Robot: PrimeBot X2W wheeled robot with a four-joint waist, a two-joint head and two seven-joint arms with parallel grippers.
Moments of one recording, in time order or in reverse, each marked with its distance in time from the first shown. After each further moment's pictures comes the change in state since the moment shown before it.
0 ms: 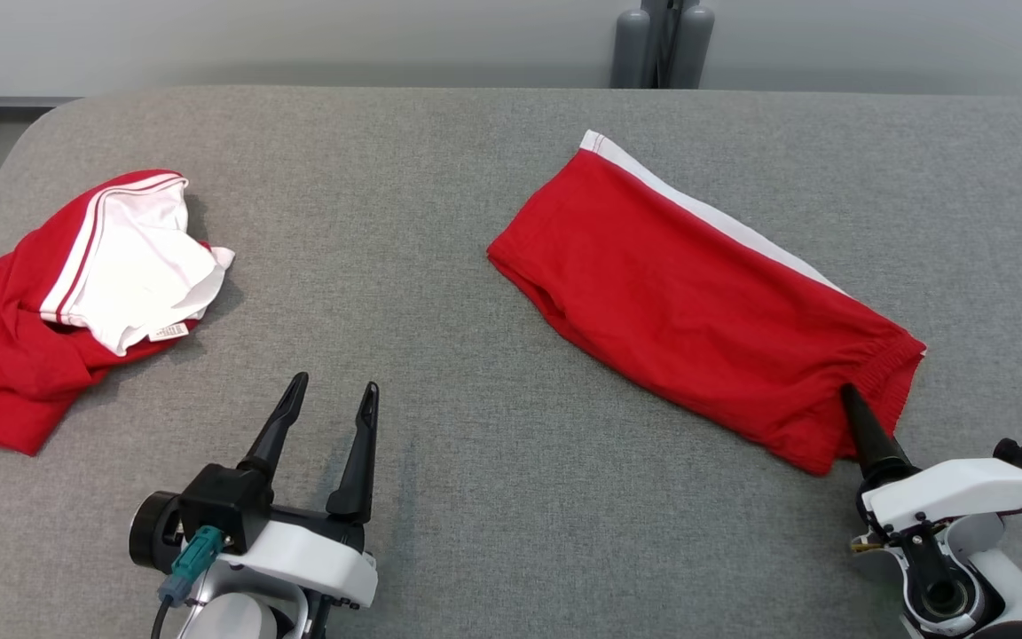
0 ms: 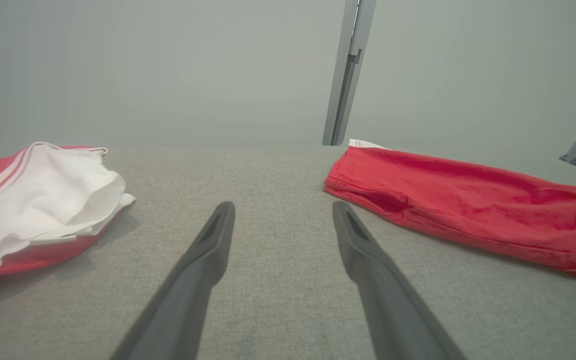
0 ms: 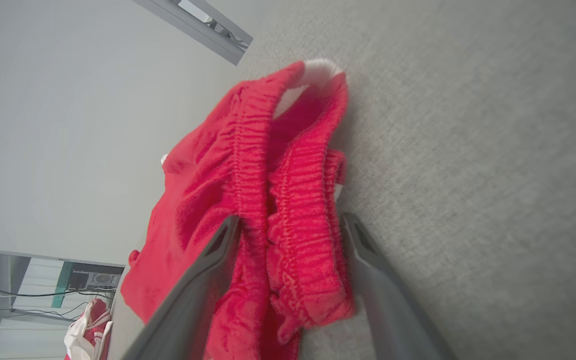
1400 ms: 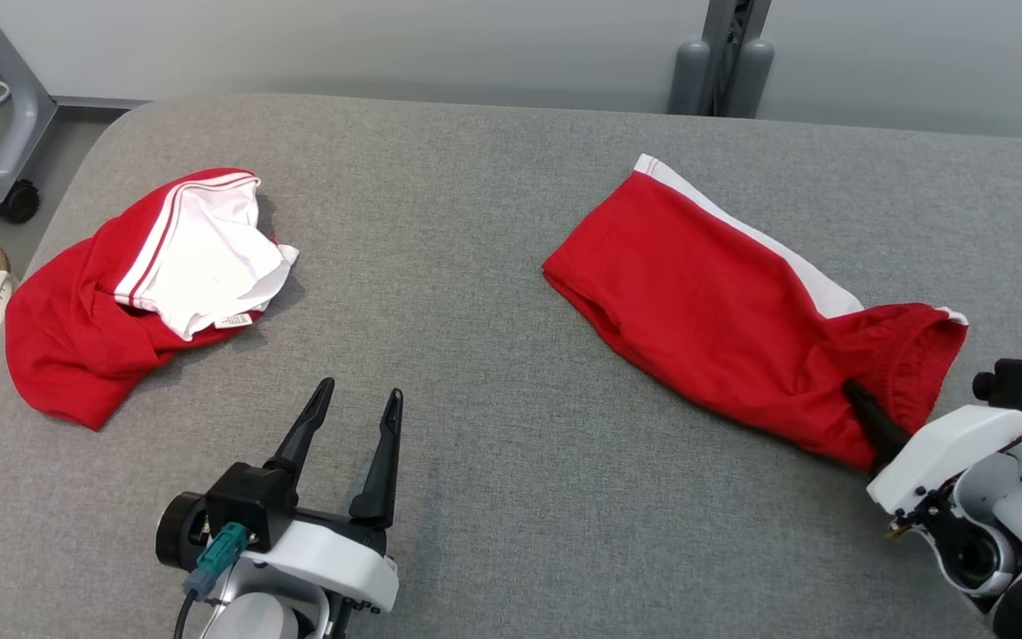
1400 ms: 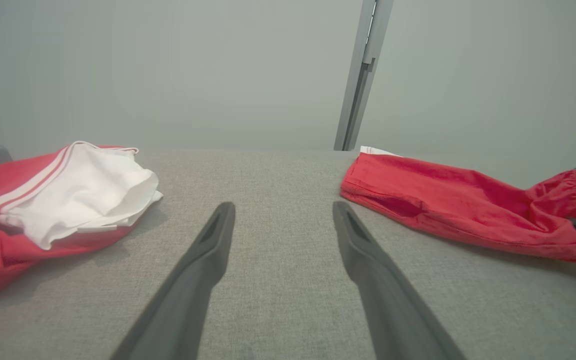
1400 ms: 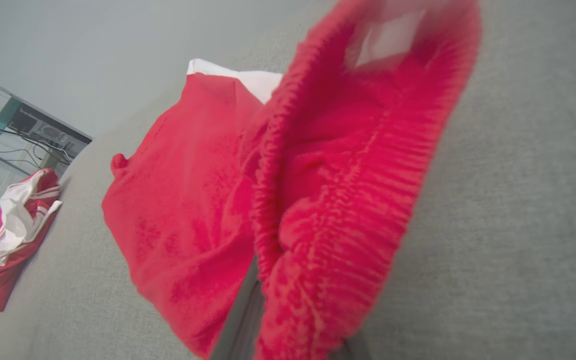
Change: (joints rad) left arm -0.018 0.000 -0.058 0.034 -0.036 0.011 0.000; right arm -0.175 -0.159 0.312 0.073 -0.081 -0.001 0.088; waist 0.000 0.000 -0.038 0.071
